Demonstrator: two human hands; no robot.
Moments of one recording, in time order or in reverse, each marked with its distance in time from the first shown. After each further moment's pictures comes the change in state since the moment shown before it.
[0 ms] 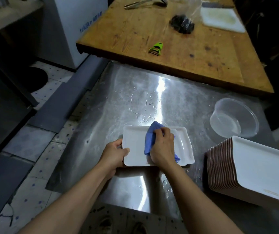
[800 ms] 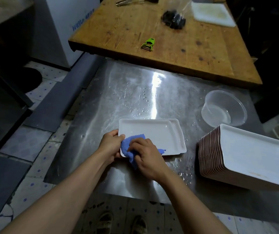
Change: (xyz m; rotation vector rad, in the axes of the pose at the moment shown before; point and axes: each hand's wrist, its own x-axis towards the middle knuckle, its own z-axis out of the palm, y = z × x) left_hand 0.002 0.010 0.013 -0.001 0.083 -0.032; right_hand -0.059 -0.019 -0.016 0.228 -0.232 -0.349
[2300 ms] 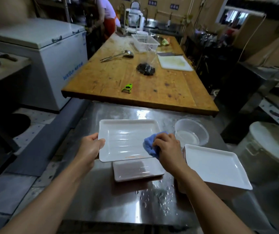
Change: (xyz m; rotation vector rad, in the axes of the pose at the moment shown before) left_hand -0.074 0.091 -0.011 0.006 -0.010 0.381; right_hand -0.031 -0.005 -0.128 -0.444 0.504 0.021
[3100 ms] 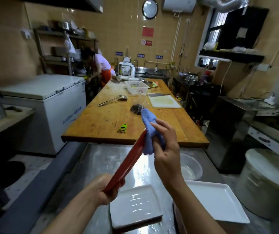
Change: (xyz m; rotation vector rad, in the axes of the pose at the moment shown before) left_hand -0.026 0.056 0.033 -0.240 -0.310 -0.518; right_hand 0.038 -0.066 -0.113 0.853 0.593 -0.073
